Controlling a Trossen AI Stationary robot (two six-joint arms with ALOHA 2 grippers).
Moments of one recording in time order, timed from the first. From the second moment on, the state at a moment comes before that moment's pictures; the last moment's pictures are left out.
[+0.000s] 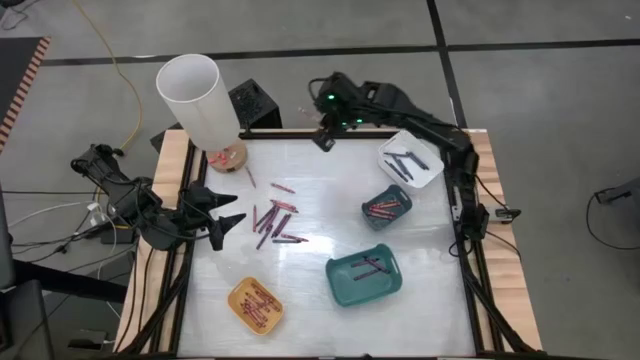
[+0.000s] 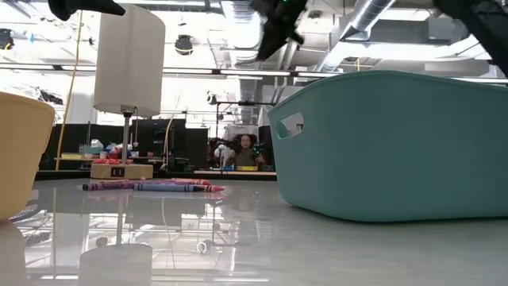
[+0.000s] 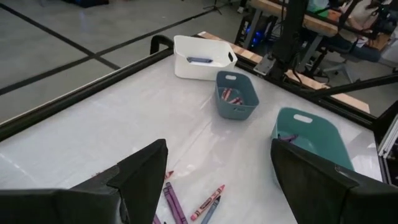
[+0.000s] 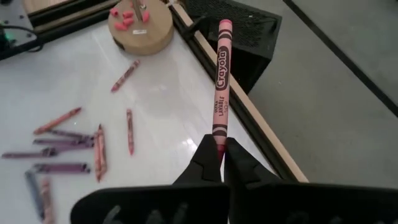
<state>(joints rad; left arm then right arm) -0.68 0.75 0.86 -0.64 -1.00 -0.75 -0.39 1.96 2.35 -1.17 0.14 0.09</state>
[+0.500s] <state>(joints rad) -0.68 0.75 0.86 -0.63 -1.01 -0.77 -0.31 1.70 2.34 -1.57 0.40 0.25</state>
